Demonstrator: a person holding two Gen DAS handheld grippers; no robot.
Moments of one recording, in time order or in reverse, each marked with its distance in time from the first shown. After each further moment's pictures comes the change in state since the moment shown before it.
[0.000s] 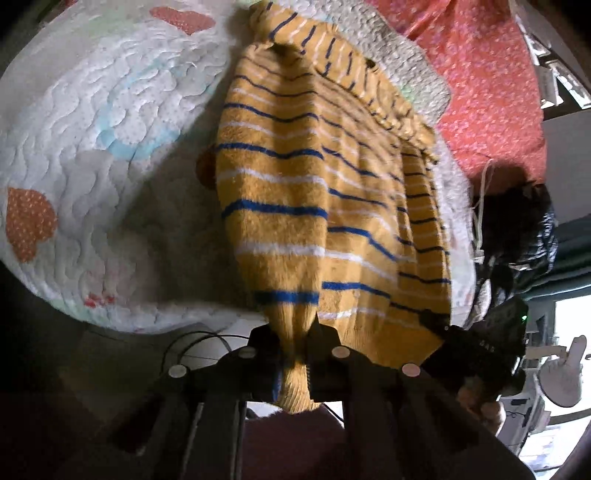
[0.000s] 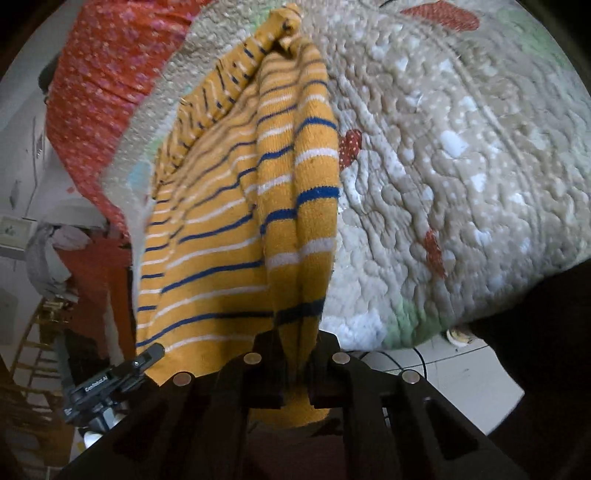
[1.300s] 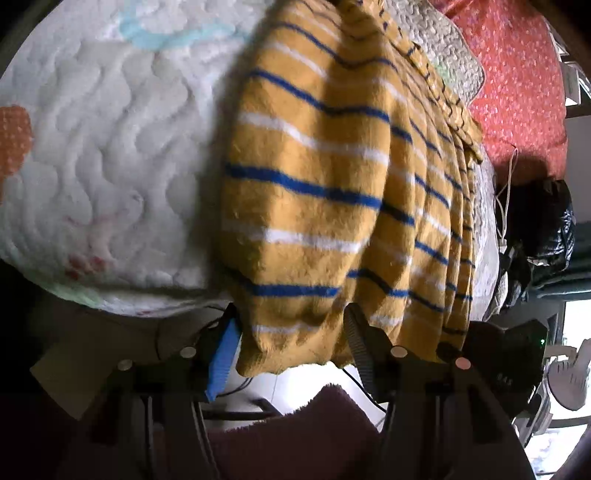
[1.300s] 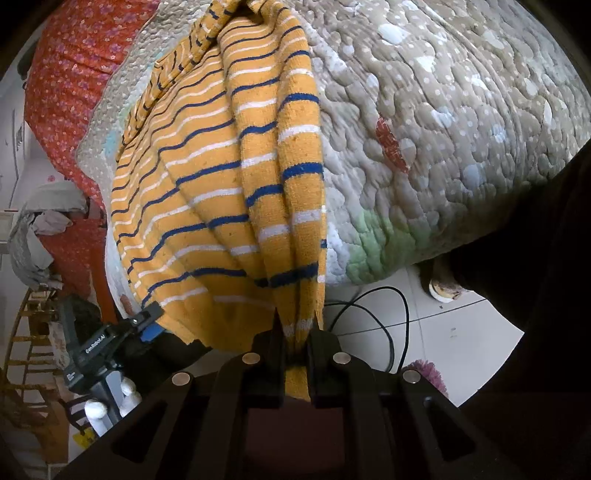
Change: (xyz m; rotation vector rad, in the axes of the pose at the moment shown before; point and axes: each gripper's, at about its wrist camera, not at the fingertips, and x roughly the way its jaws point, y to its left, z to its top) left arm 0.060 0.038 0.000 -0.015 0.093 0.052; right arm 0.026 -0.031 -0.031 0.010 0.125 -0.067
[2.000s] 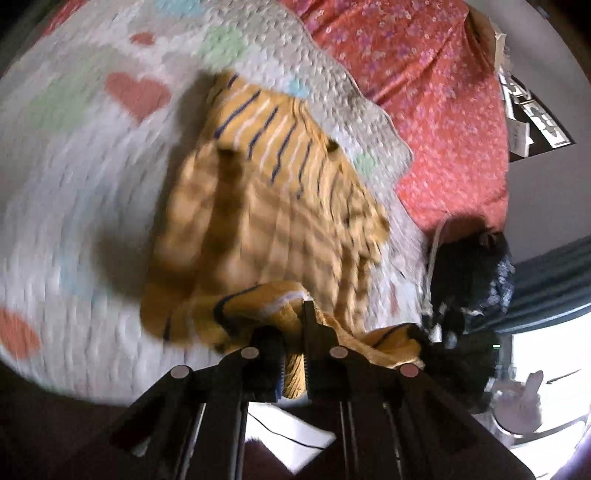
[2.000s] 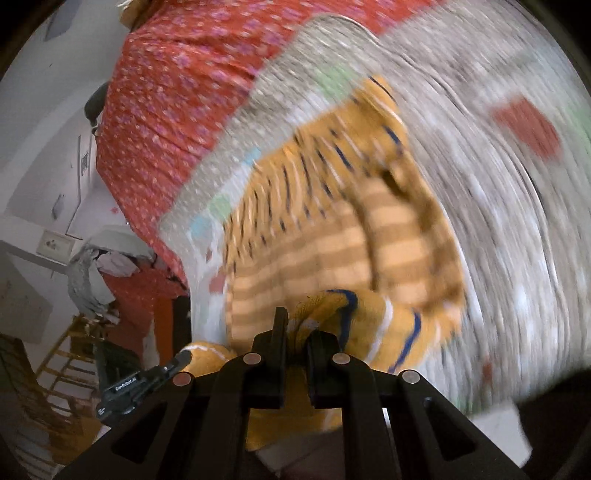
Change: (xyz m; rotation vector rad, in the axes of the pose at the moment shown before) left arm -0.105 -0.067 0.112 -0.001 -0.210 -0.197; right arm -0.065 0.096 0.135 -0.086 -0.283 0.226
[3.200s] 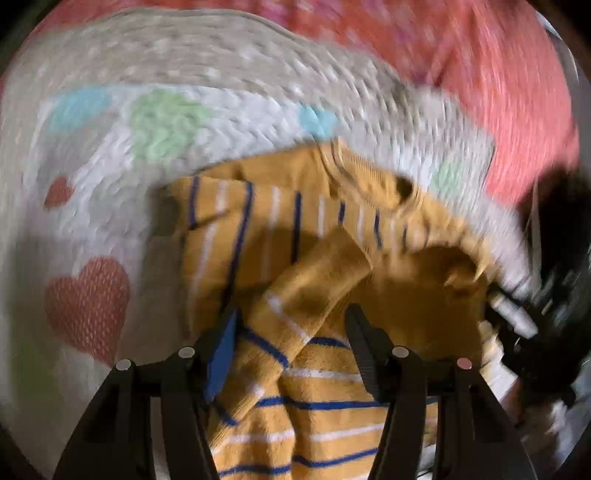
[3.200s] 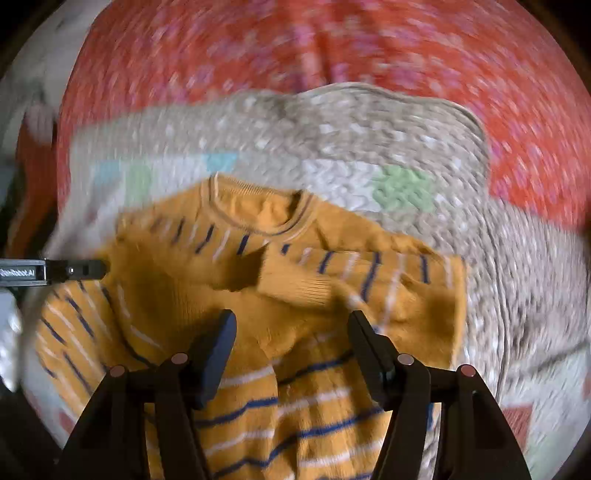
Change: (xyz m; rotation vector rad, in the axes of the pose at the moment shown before) left arm 0.130 -0.020 0.147 0.382 0.068 0.412; right arm 0.163 0.062 0.069 -0.778 0.012 -0.532
